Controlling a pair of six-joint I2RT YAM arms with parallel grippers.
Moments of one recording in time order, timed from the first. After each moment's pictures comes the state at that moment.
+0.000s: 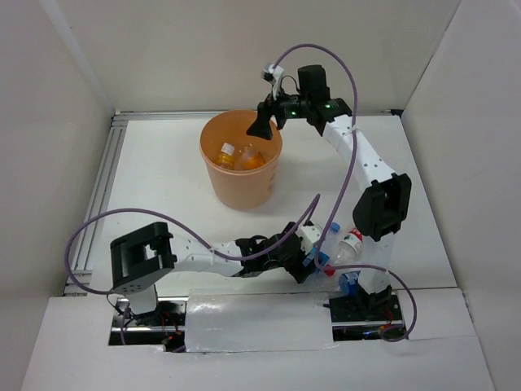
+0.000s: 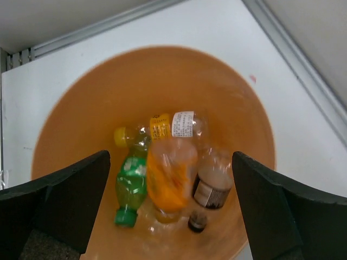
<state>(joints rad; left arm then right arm) -1.25 1.71 0.95 0.19 -0.15 -0.23 0.38 1.99 2.06 -0.49 -0.82 -0.23</state>
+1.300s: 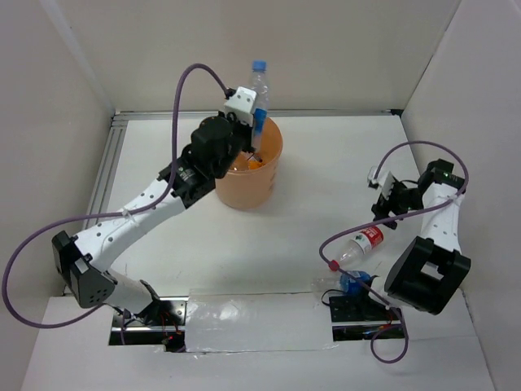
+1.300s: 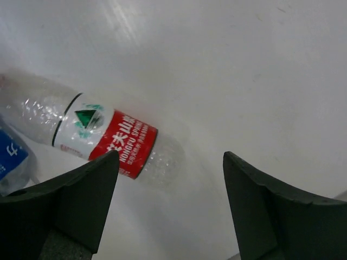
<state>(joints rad) -0.81 1.44 1.49 -0.08 -0.39 -0.02 -0.52 1.33 1.11 -1.14 -0.67 -1.53</state>
